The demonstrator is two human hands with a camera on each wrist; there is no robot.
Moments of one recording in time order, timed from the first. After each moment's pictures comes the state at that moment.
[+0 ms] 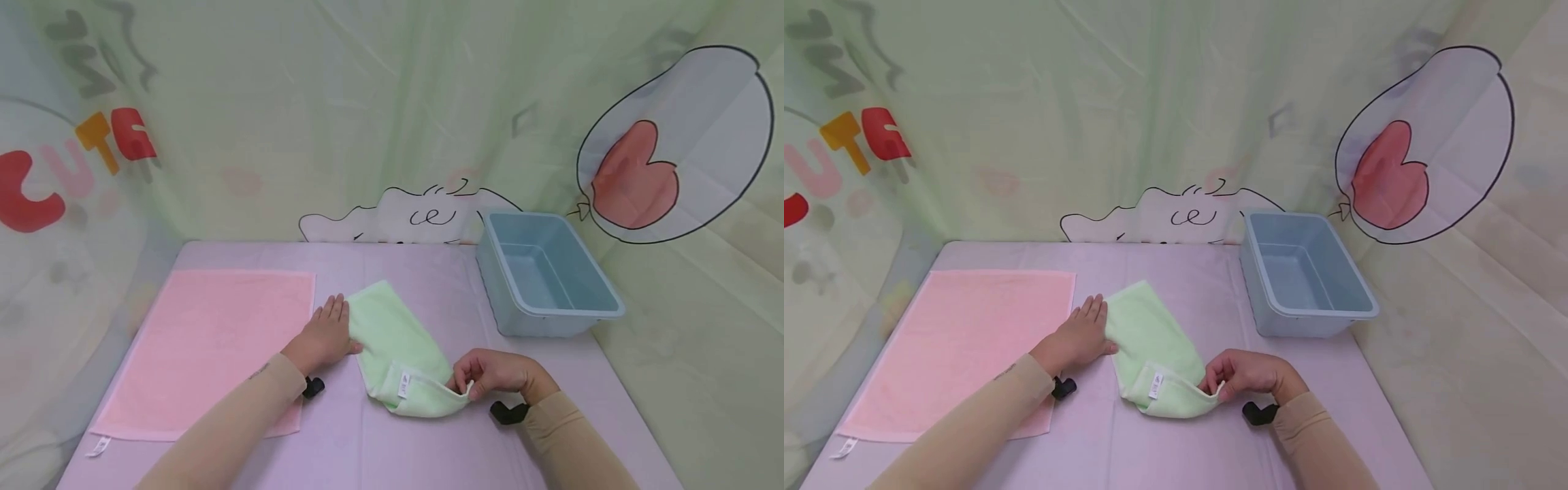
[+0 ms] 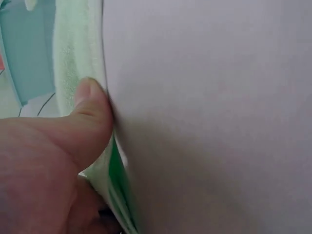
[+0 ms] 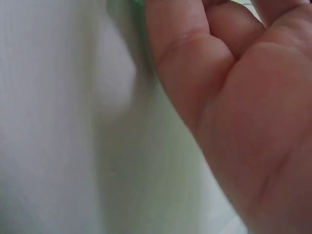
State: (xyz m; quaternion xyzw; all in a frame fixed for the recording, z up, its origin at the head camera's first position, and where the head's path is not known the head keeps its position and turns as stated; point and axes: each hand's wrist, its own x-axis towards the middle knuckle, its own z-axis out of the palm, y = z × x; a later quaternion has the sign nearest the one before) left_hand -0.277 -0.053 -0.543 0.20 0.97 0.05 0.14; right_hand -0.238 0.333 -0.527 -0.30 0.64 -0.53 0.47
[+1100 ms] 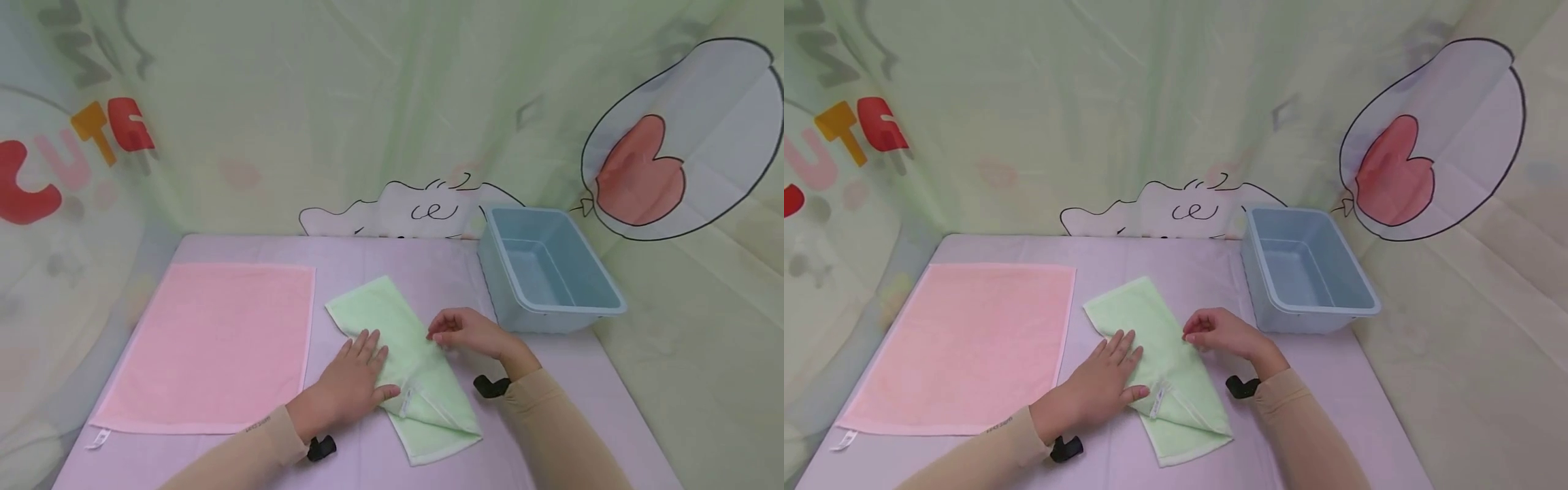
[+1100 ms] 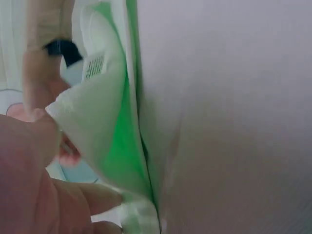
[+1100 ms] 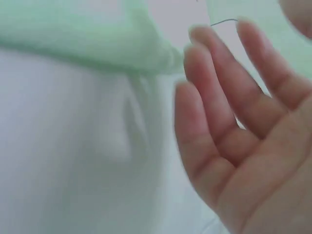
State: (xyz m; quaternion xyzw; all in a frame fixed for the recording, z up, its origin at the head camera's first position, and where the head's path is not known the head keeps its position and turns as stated) left_hand -0.184 -0.020 -0.543 0.29 0.94 0.11 0.10; right_hand -0.266 0.289 -0.504 -0.19 0.85 -0.43 0.23
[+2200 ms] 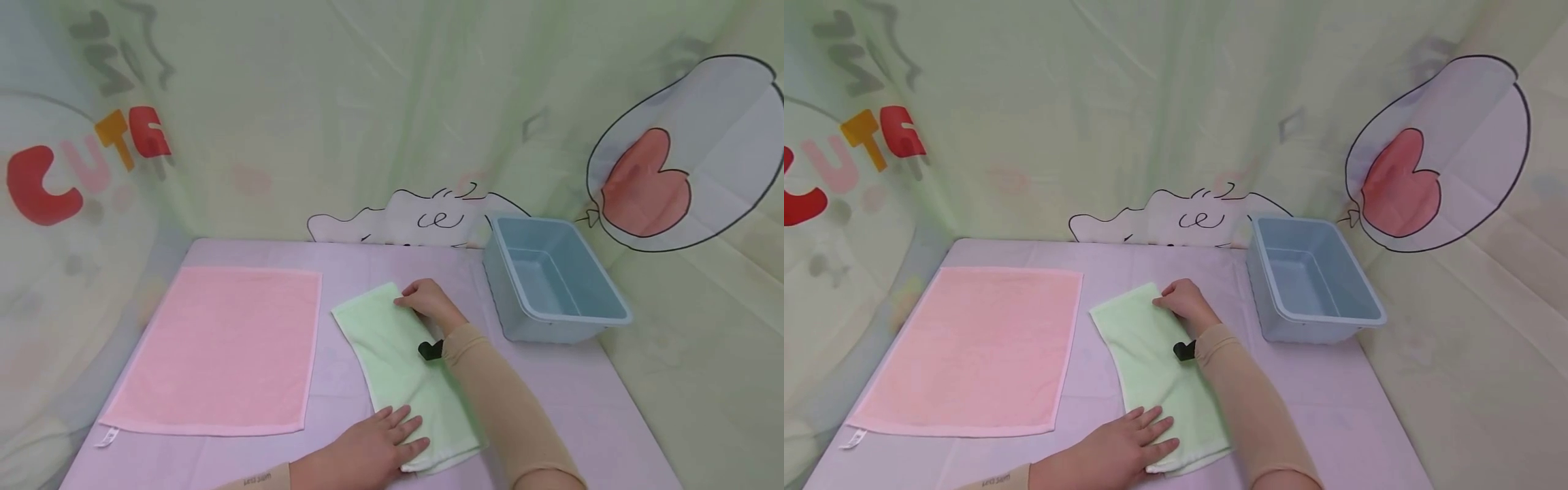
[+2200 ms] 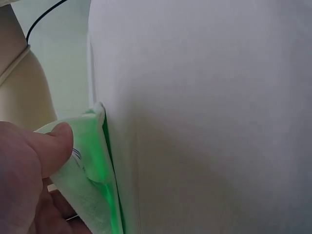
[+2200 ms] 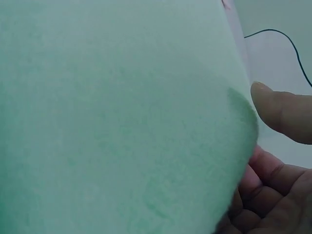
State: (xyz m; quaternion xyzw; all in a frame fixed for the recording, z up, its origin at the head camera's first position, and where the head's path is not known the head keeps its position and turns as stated) left_hand -0.109 -0.014 -0.550 0.54 0.83 -0.01 -0.11; right_hand -0.349 0.188 -0.514 0.03 0.92 -0.36 0.13
